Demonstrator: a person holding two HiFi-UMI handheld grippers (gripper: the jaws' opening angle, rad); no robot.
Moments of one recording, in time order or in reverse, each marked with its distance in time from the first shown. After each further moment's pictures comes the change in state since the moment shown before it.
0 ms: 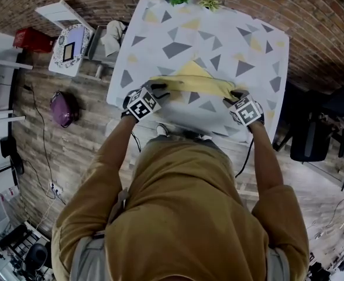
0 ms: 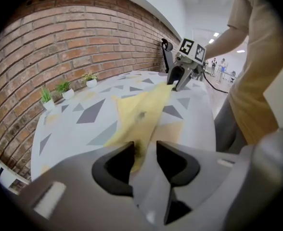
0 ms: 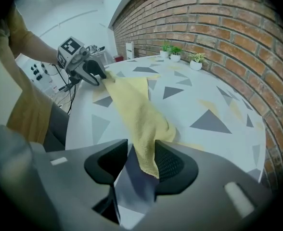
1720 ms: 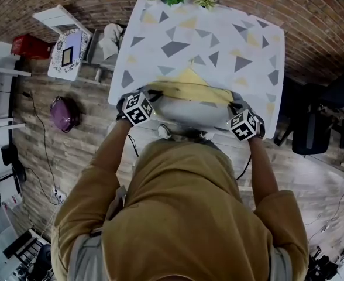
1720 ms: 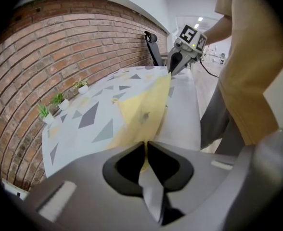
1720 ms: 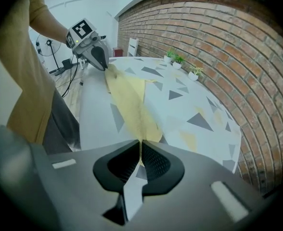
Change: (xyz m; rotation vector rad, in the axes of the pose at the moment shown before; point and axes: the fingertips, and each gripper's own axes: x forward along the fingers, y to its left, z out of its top) left arm -0.029 -0.017 -0.020 0.183 0.086 -0.016; right arm -0.033 0.045 -0.028 -0.085 0.035 -0.177
